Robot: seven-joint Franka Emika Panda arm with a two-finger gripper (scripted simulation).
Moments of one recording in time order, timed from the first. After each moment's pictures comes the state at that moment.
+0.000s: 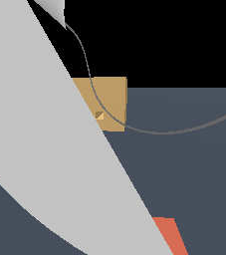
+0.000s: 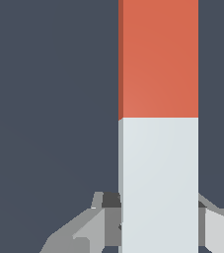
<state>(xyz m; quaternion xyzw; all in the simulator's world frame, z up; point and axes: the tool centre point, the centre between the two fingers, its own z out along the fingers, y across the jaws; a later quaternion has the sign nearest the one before) 0.057 -0.340 0.015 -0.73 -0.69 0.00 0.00</state>
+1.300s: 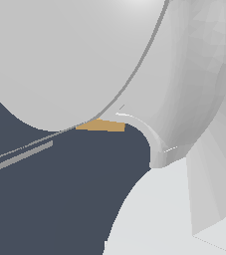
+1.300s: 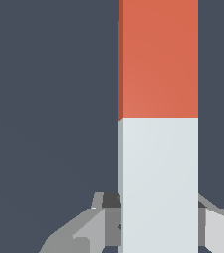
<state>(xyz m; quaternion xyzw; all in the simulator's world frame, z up) 0.040 -0.301 0.019 -0.73 -0.68 0.00 0.00</state>
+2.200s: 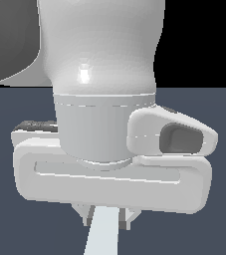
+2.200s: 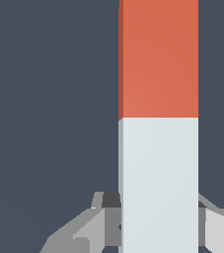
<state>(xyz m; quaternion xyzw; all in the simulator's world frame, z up) -0.007 -0.179 0.035 -0.74 -0.67 0.00 0.00</state>
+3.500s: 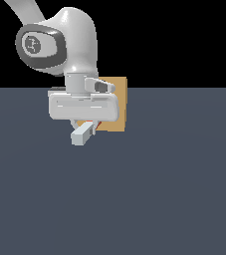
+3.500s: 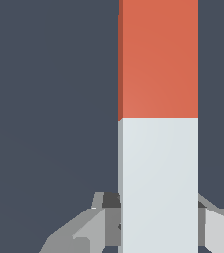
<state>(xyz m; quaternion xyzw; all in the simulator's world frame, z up) -0.081 0.062 0.067 -0.75 -0.66 0.00 0.00</state>
